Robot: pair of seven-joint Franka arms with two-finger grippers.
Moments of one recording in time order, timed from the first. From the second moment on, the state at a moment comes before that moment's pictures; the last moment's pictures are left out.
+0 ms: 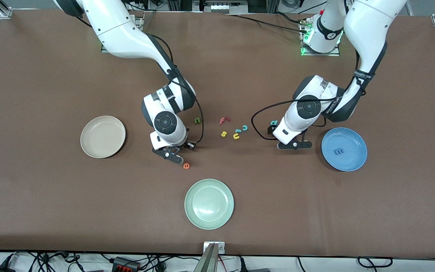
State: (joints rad) left arm -0.02 0.53 -0.42 -2.04 0.23 2.43 -0.70; right arm 0.61 0.79 -0.06 -1.53 0.09 2.24 0.91
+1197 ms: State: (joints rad) left arm -0.02 0.53 -0.41 -2.00 0.23 2.33 -0.64; right arm 0.54 0.47 -0.40 -2.00 0.08 2.12 0.19
